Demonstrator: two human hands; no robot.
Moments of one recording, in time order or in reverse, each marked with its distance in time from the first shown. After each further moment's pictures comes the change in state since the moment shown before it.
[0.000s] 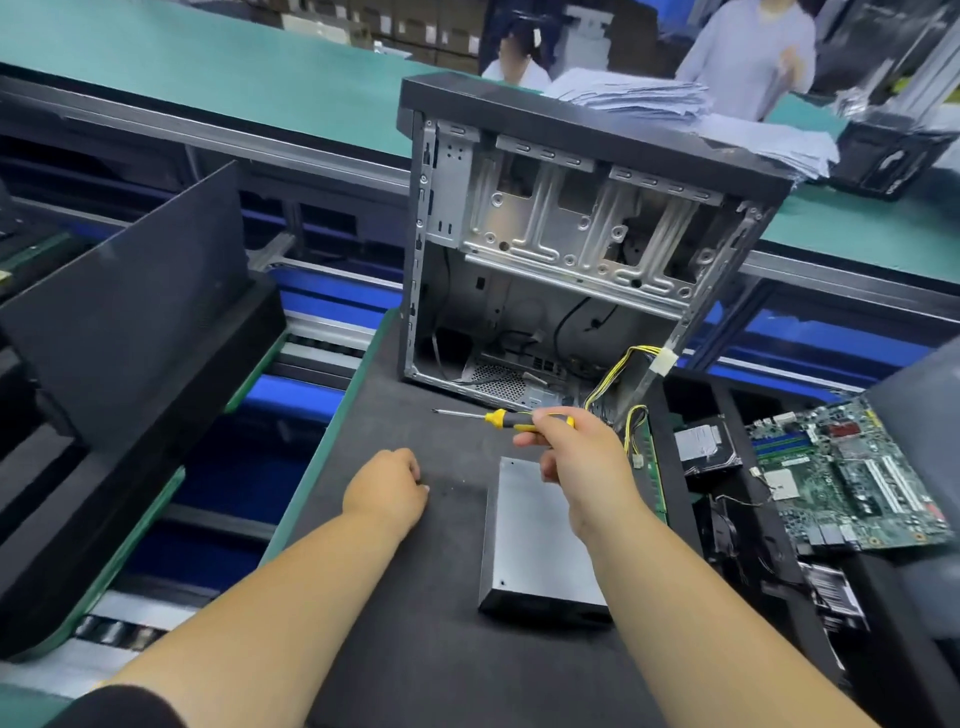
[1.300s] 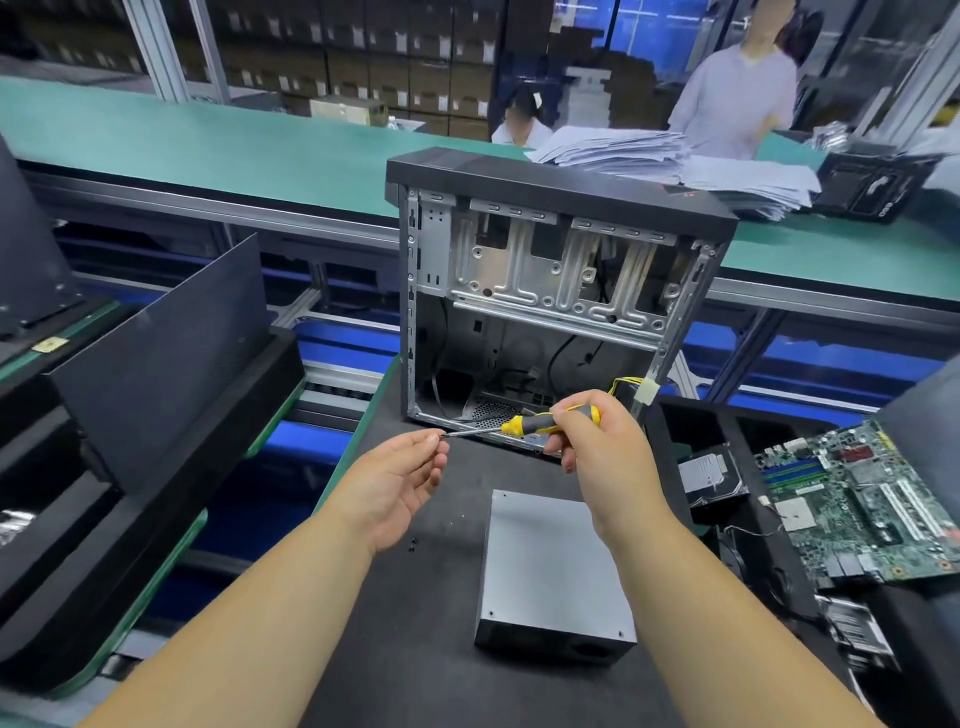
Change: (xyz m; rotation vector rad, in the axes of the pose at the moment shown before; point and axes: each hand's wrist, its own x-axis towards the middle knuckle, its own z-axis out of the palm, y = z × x) left_hand -0.038 0.055 -0.071 -1.535 -0.276 -0.037; right_hand -0.012 -0.041 -0.033 -0.032 0.016 -0.250
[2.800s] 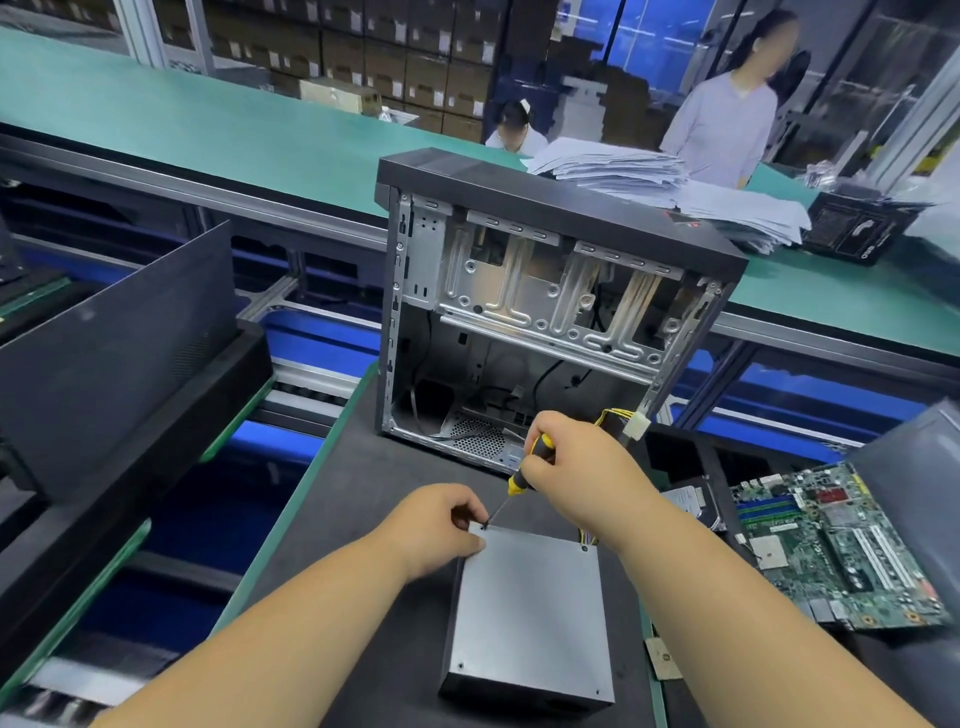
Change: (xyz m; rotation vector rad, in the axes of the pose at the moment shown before) left_hand 0.050 -0.051 0.017 1.200 -0.177 0.118; right_hand 0.050 -0.010 -0.008 -0.960 -0.345 -0.217
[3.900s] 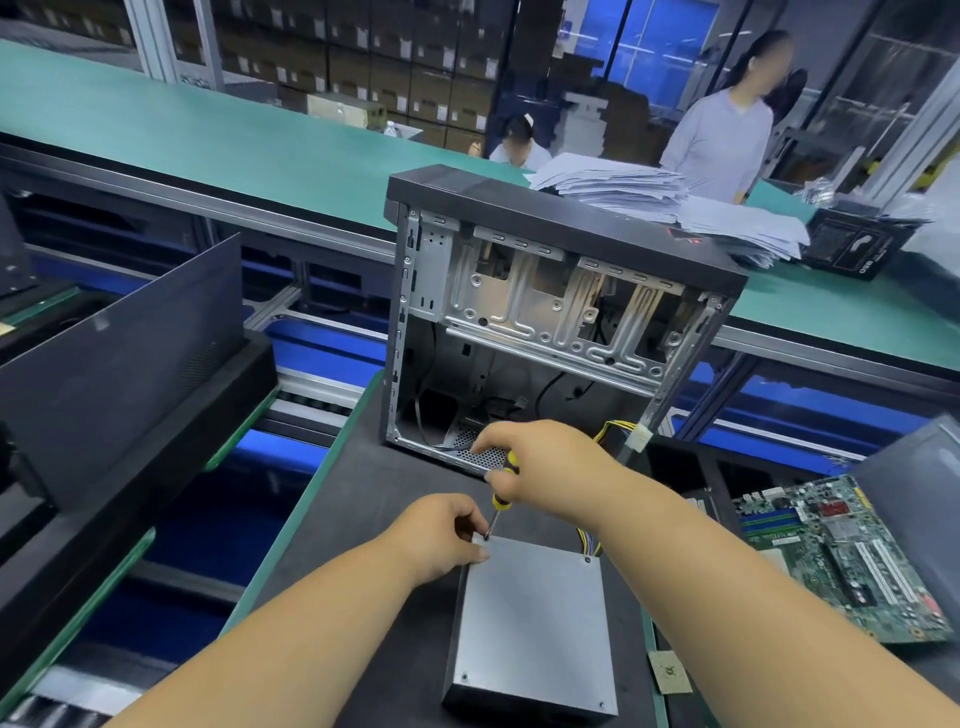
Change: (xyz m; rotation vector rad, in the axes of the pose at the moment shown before) left_hand 0.002 0.002 -0.003 0.013 -0.024 -0.031; right_hand 0.023 -0.029 -0.002 -0.306 -0.166 -0.194
